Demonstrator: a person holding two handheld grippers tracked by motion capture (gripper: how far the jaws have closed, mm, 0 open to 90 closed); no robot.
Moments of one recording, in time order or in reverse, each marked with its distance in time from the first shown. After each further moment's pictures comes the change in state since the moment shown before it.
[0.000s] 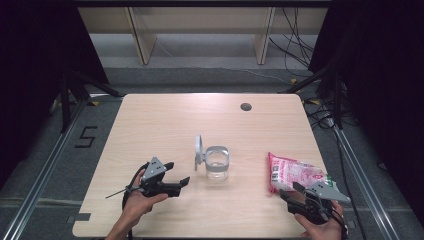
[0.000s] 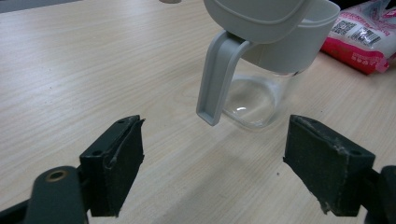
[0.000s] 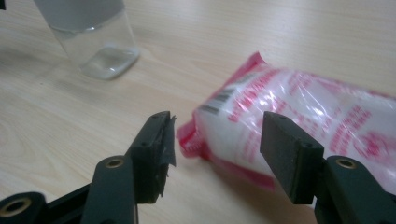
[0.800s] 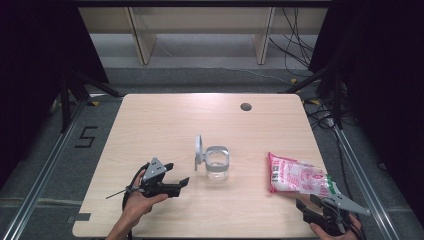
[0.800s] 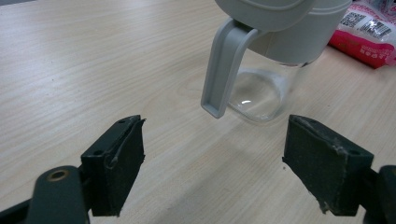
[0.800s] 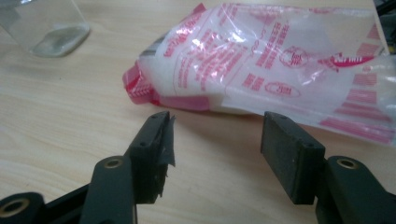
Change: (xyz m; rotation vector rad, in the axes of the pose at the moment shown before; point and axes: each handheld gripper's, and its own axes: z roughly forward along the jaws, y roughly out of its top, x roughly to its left) left arm 0.001 -0.004 0.003 0.016 0.005 -0.004; right arm -0.026 -0.032 -0.026 0.058 -0.101 0.106
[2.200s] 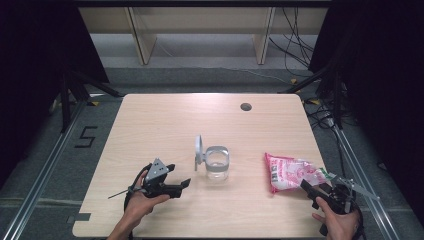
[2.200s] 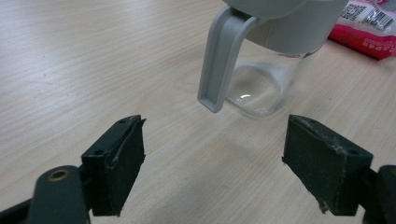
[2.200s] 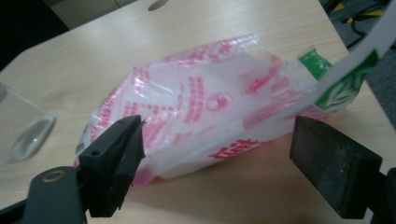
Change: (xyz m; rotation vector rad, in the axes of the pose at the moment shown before) left arm -0.002 -0.003 0.004 0.022 0.005 0.005; right arm -0.043 0.015 0.034 -0.119 0.011 0.374
